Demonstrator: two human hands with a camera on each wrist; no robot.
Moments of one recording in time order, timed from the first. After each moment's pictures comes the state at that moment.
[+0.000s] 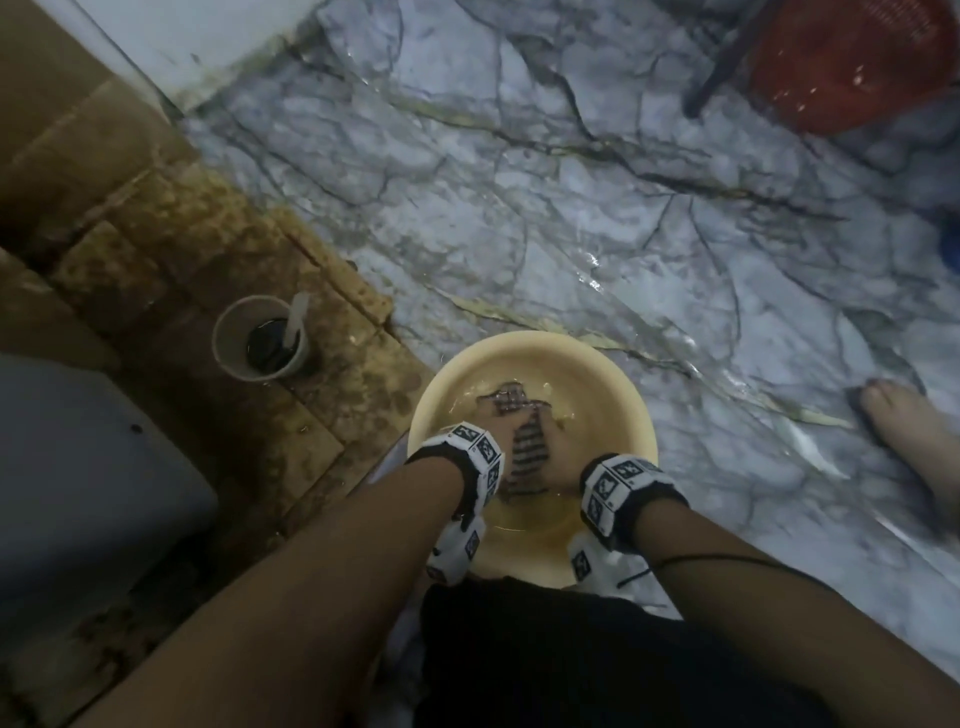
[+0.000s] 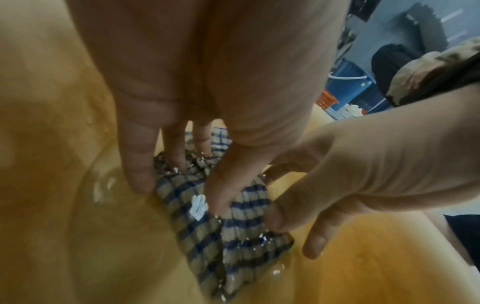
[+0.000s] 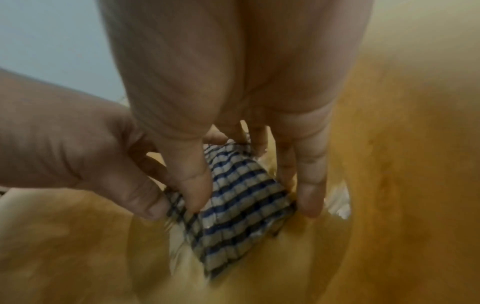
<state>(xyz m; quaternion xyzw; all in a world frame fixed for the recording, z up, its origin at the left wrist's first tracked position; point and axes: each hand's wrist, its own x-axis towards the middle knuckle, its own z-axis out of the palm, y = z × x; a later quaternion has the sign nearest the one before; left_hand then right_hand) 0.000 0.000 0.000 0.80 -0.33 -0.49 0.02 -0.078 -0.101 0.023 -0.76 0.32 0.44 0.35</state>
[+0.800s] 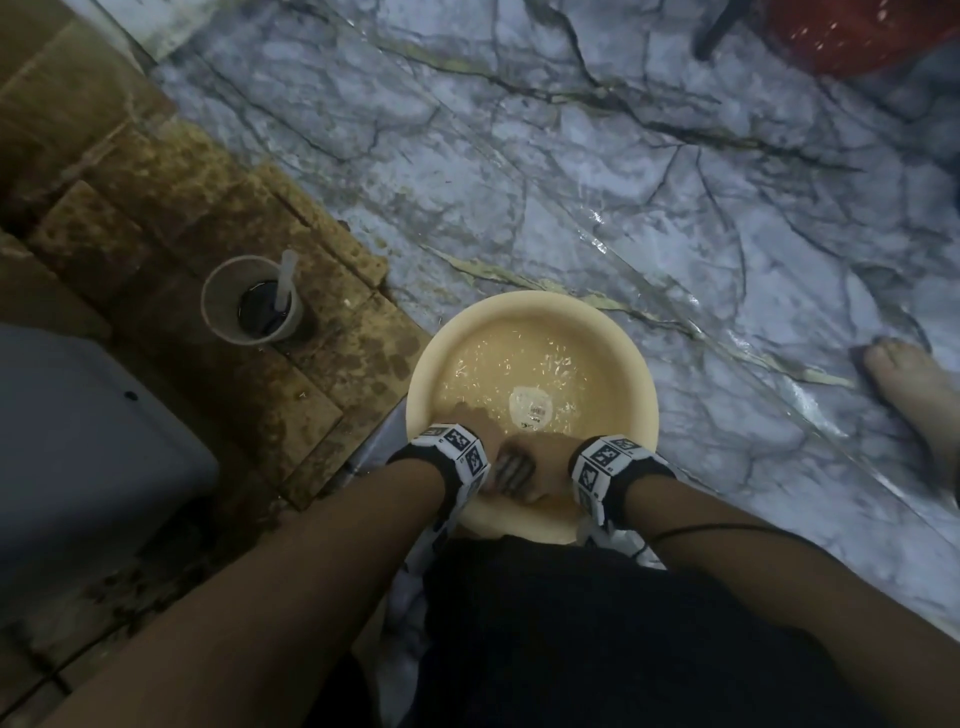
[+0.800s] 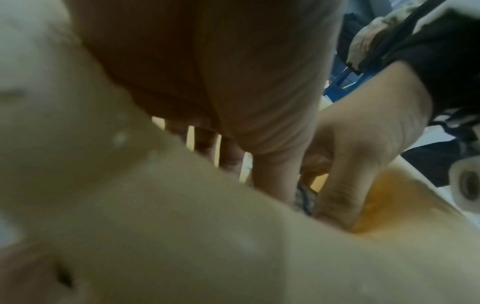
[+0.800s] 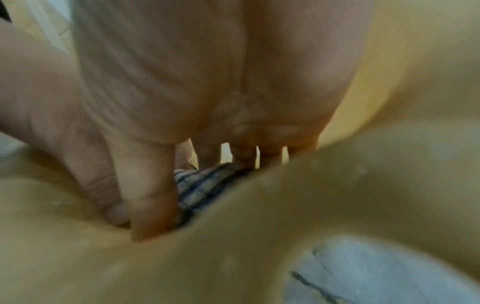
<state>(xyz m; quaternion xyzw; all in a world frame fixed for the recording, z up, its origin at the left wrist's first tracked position) -0.020 0.023 -0.001 0.73 -0.41 -0.52 -0.16 -0.099 -0.078 0.010 -0.77 0.14 0.55 0.30</state>
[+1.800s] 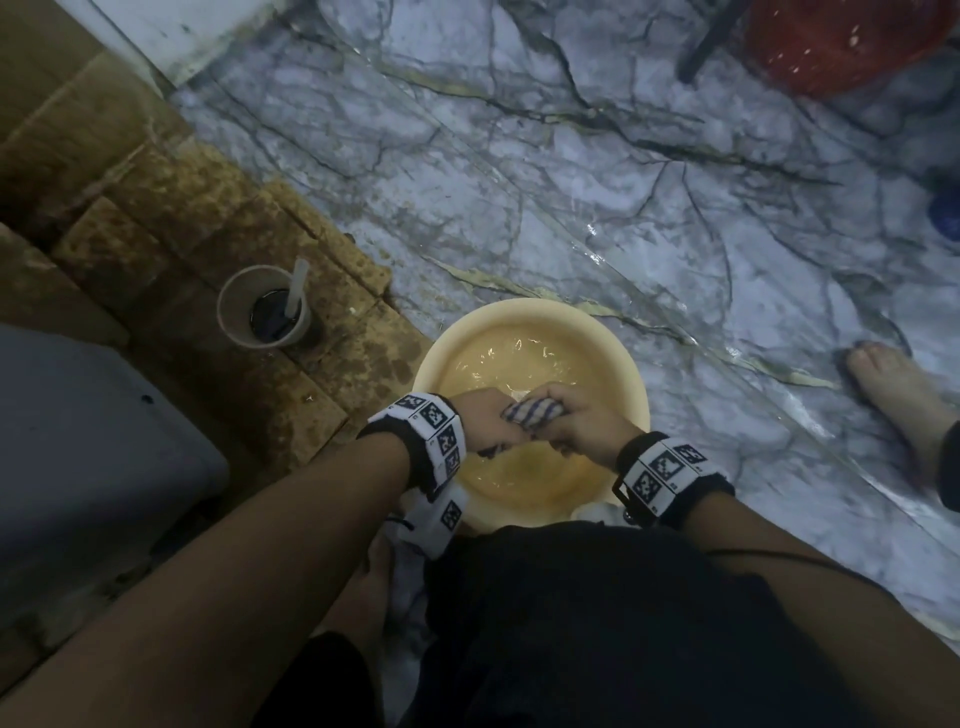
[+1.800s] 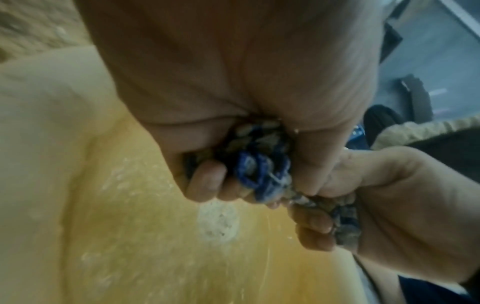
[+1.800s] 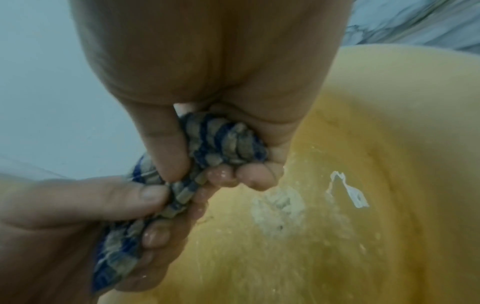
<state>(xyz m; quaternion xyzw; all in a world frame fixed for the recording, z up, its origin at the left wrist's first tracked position) 0.006 0.022 0.041 0.70 -0.28 -0.63 0.20 -0.112 -0.112 0.059 -0.65 0.30 0.25 0.65</state>
